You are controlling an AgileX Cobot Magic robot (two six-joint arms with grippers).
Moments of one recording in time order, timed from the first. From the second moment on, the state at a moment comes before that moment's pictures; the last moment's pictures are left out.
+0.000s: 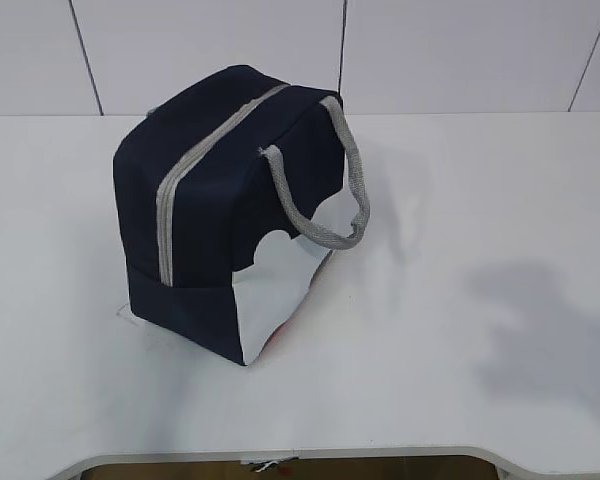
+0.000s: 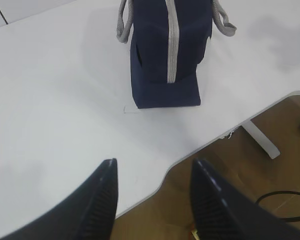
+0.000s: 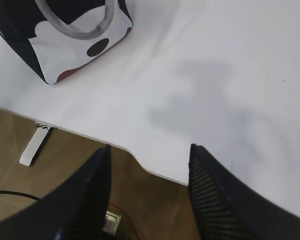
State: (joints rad) left arm -0.34 0.46 -1.03 -0.16 1.27 0.15; right arm 0.32 0.44 -0.96 0.02 1.27 0.02
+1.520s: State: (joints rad) left arm -0.35 0.01 -0.53 -0.11 1.12 0.18; right arm 0.32 -0.02 -0.50 0.02 1.16 -0.03
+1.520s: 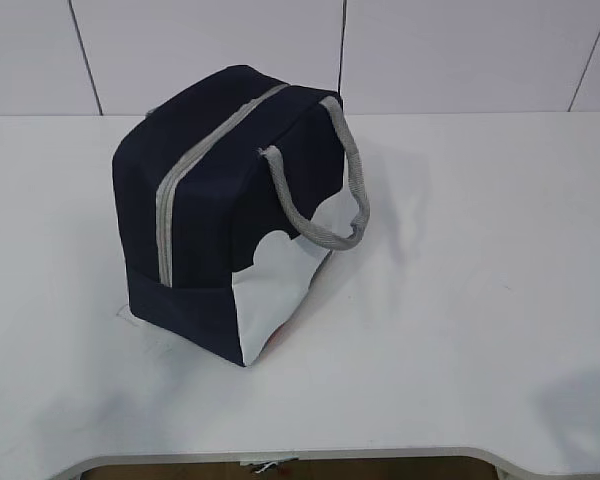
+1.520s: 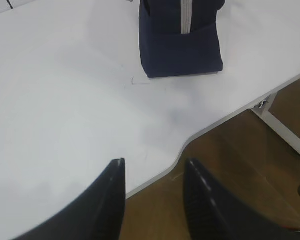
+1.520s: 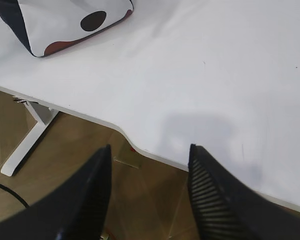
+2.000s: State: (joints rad) left arm -0.19 0.01 -0.53 -0.11 1.12 0.18; right arm 0.27 -0.02 -0.50 0.02 1.15 -0.03
